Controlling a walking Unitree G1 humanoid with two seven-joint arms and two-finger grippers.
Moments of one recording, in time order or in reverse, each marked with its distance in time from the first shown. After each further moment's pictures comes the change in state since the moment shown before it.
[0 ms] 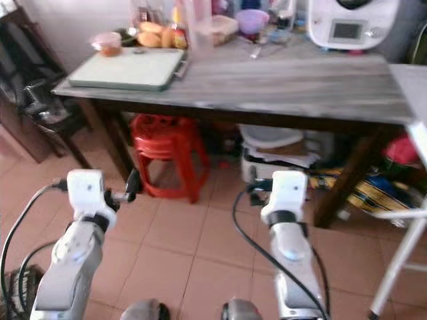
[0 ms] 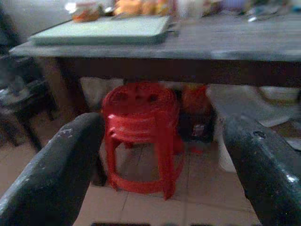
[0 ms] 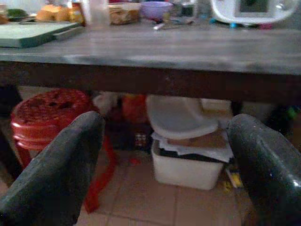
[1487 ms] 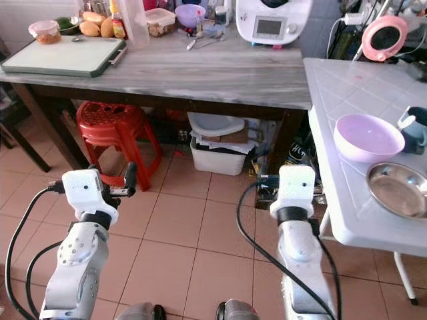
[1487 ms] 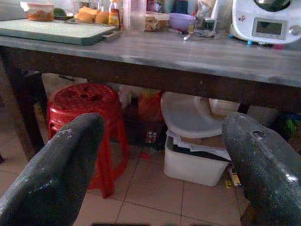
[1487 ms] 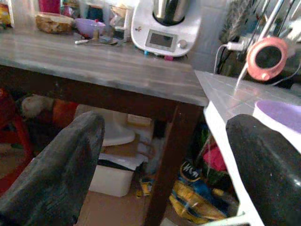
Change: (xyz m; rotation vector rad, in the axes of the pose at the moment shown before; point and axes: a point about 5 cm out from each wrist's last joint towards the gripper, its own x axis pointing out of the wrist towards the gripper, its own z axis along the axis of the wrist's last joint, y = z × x) left arm 0.000 -0.003 -0.004 -0.062 -0.077 0.060; right arm -0.005 -0.015 0.025 -0.138 -0.110 -0.042
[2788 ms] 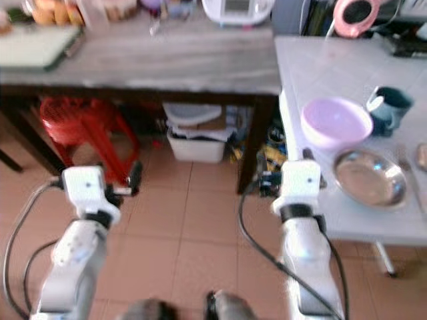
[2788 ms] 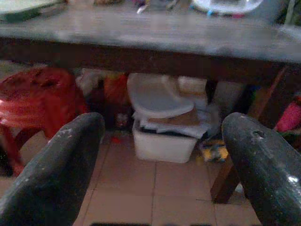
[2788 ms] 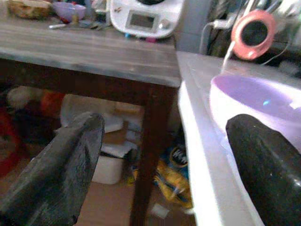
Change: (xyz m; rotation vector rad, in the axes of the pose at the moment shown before) left arm -0.005 0.000 0.009 0.011 0.026 -0.037; right arm -0.004 0.010 0.013 0.067 -0.028 0.075
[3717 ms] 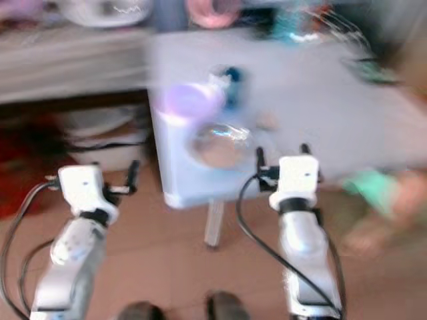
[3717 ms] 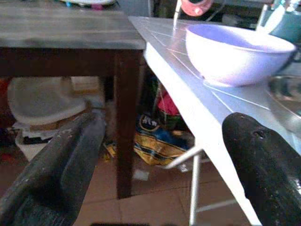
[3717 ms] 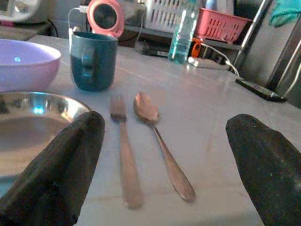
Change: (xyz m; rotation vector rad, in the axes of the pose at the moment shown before) left arm 0.004 0.001 0.003 -0.016 -0.008 0.006; right arm 0.012 -0.005 0.003 -0.023 -0.024 -0.004
